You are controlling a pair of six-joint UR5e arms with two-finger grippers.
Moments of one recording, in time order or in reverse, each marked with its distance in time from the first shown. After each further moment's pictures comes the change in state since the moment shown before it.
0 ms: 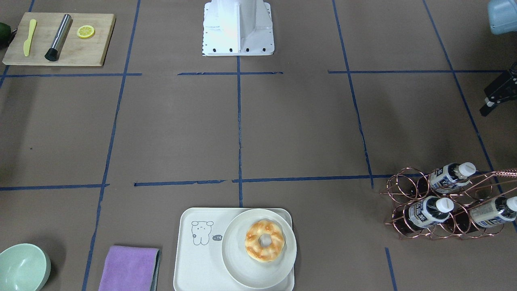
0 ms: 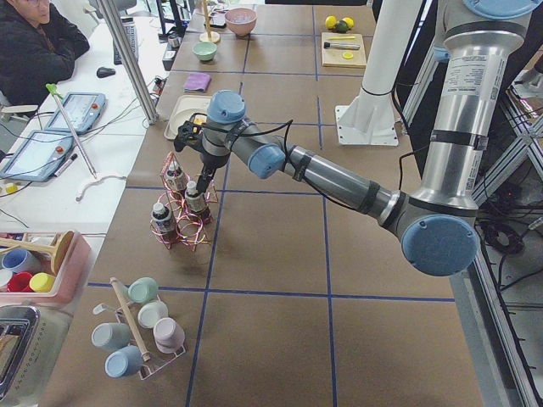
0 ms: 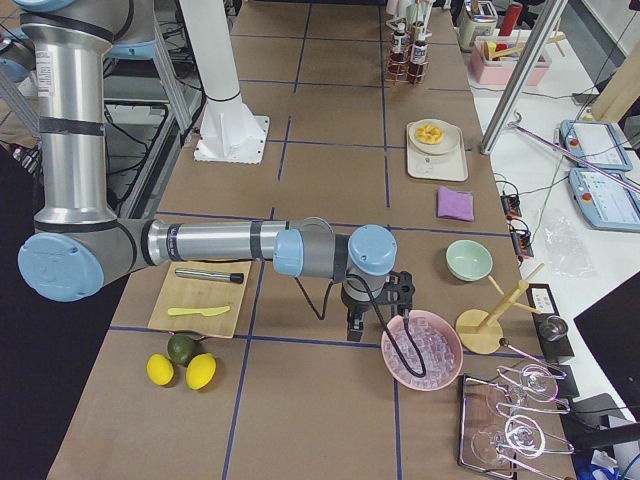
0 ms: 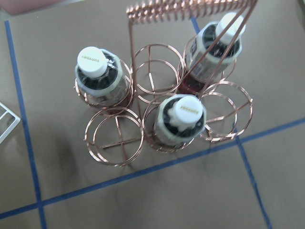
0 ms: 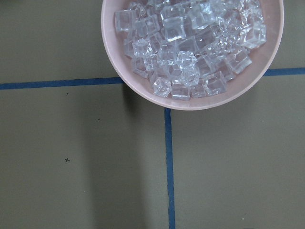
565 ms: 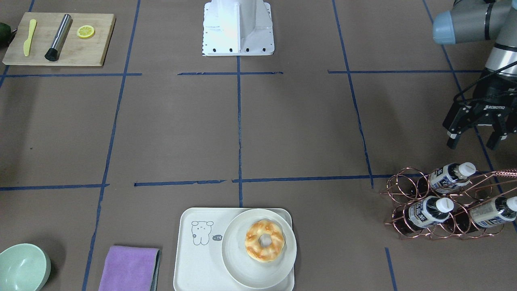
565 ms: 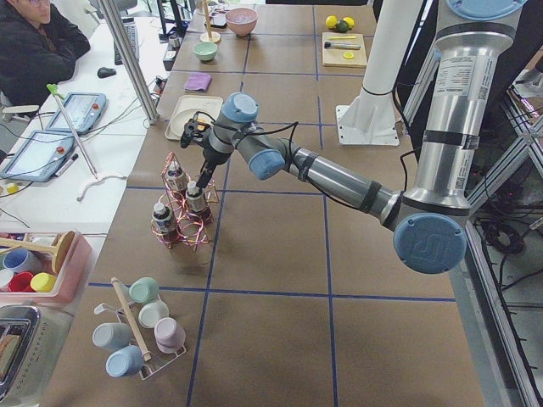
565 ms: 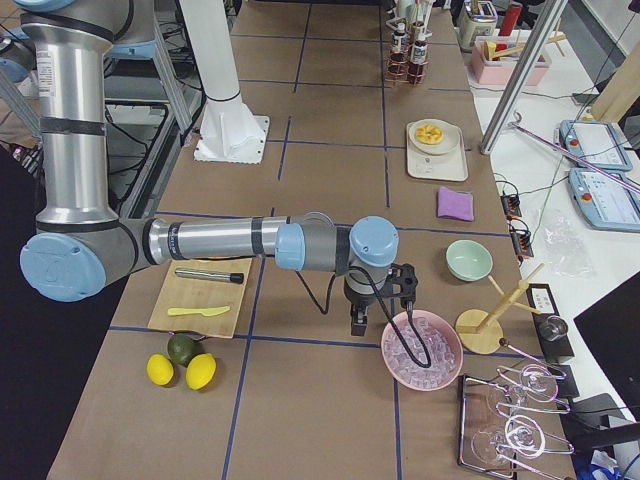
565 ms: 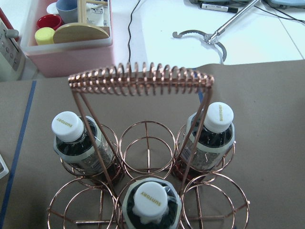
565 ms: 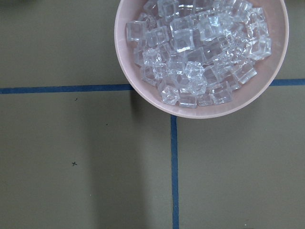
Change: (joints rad) left arm 0.236 0.009 0.021 -0.221 0.457 -0.288; right arm -0.002 0.009 0.020 0.000 -0.002 0.002
